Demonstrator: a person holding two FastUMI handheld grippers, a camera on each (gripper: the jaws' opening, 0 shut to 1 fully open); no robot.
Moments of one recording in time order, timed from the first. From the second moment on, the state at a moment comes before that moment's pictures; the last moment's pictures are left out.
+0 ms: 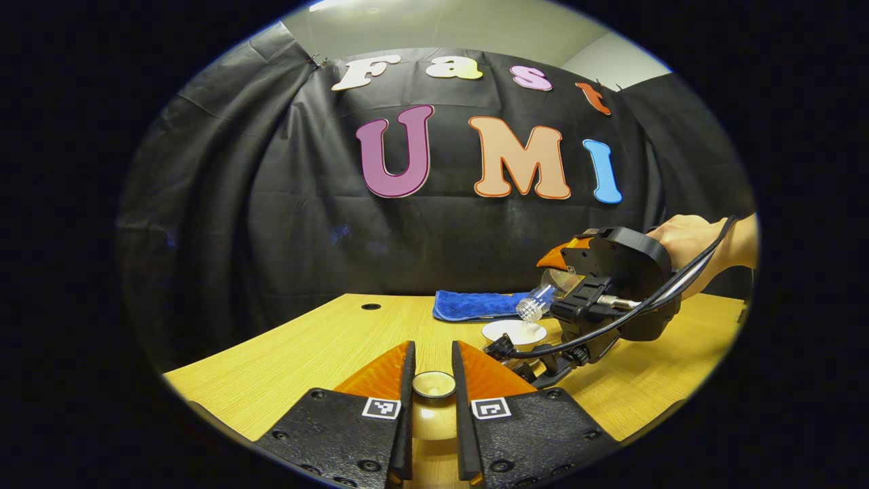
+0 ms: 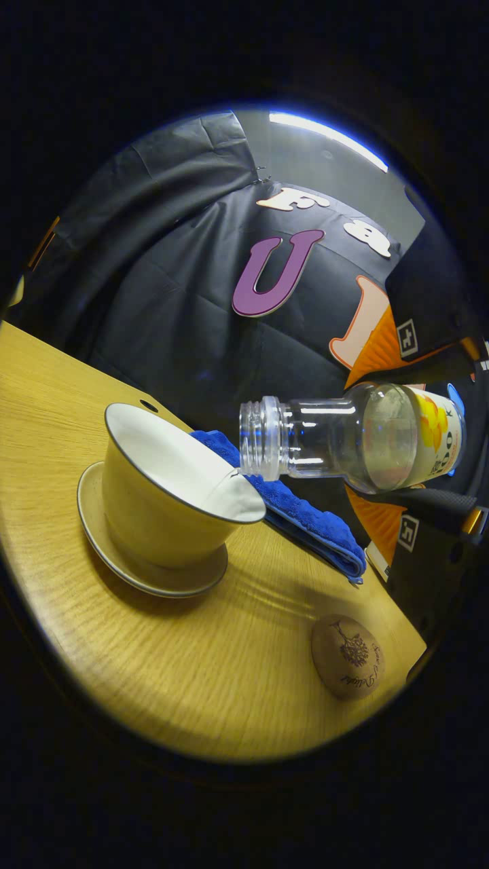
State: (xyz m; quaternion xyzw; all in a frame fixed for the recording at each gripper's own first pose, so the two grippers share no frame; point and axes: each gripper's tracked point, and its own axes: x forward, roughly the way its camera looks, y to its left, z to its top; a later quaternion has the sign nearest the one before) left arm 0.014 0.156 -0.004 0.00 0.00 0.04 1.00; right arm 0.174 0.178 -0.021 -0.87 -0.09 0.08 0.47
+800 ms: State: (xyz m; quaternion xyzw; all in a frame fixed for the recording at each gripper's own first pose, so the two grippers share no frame) left arm 0.015 0.160 -0.004 0.00 0.00 0.05 1.00; right arm 0.173 0.172 -0.038 -0.84 -0.06 0.11 0.54
